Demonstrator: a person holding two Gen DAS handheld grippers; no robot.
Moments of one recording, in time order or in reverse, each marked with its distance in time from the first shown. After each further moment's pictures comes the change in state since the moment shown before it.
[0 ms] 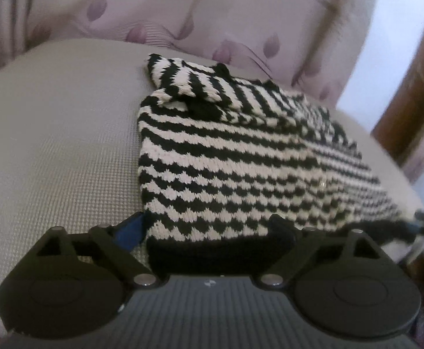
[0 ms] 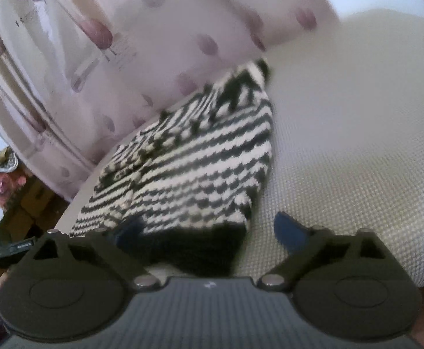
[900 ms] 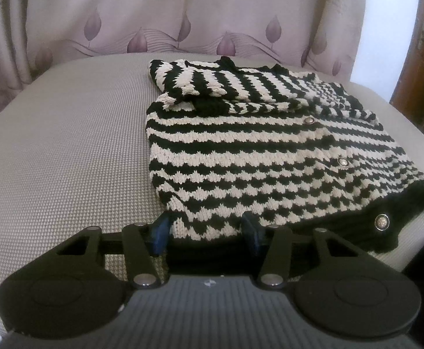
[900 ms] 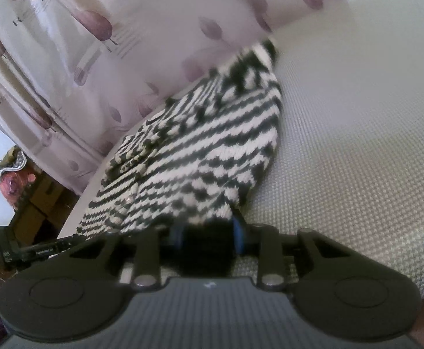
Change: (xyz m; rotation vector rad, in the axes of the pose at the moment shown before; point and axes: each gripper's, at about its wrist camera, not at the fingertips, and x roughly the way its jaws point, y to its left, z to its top) left arm 0.003 -0.014 0.000 0.138 0.018 0.127; right arm 0.017 -0.004 -0.002 0.032 0.032 0.037
